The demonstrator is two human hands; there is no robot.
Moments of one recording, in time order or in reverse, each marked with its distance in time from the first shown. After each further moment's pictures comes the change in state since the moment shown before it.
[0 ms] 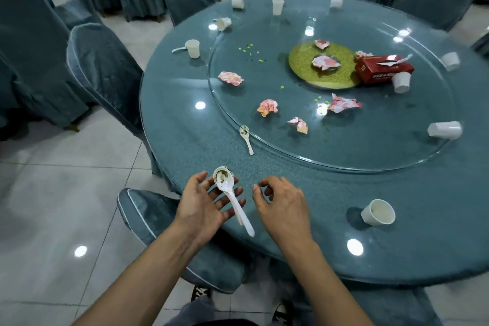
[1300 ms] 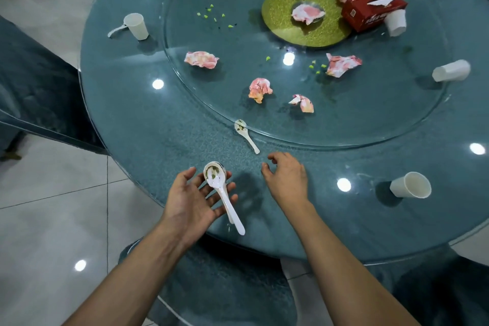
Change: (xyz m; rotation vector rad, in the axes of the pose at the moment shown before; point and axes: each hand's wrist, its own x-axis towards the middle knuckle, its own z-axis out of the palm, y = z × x) left_hand 0.138 0.110 -0.029 0.176 -0.076 -0.272; right_hand 0.127 0.016 0.127 -0.111 -0.052 0.406
